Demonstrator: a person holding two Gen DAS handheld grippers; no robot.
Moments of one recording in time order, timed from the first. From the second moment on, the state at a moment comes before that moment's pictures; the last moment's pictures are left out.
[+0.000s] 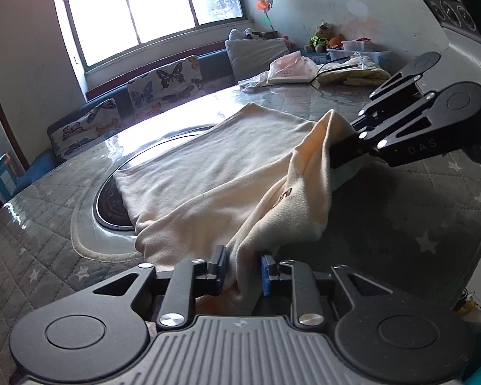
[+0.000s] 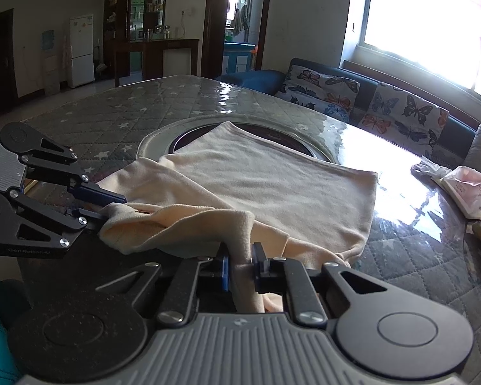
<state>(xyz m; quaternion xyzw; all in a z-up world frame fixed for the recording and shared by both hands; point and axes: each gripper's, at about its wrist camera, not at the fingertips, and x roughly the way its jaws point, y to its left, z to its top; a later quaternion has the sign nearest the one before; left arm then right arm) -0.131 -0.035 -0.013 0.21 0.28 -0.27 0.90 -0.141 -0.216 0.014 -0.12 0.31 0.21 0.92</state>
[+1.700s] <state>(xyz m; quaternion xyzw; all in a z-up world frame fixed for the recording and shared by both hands) -0.183 0.005 0.048 0.17 0.28 -0.41 0.85 -0.224 -0.219 0.064 -0.15 0.29 0.26 0.91</state>
